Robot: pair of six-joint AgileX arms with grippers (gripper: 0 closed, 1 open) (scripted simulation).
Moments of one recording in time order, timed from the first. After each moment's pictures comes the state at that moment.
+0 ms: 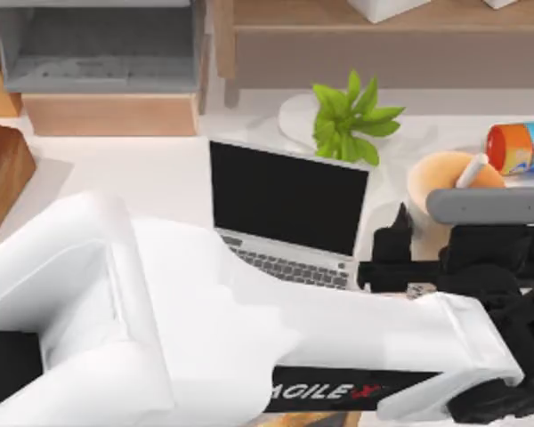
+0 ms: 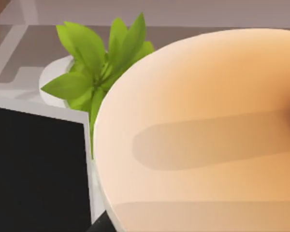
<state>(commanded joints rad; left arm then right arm) -1.28 2.13 1.47 -0.10 -1.13 -0.73 0.00 0.00 0.00 0.00 0.00 0.00</state>
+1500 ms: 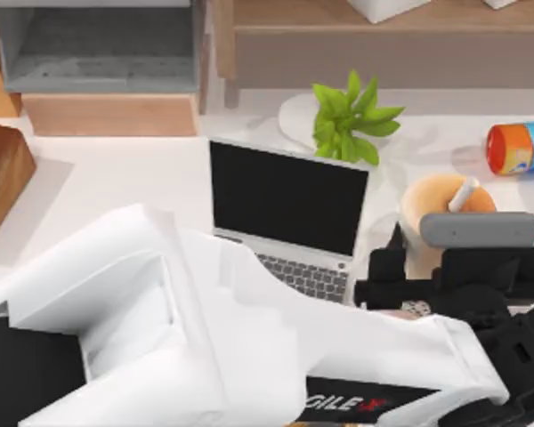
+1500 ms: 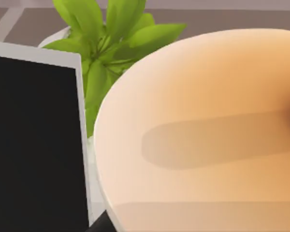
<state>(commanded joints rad) -1.29 2.19 1.42 0.00 -1.13 -0.73 0.00 0.00 0.00 0.00 0.00 0.00</state>
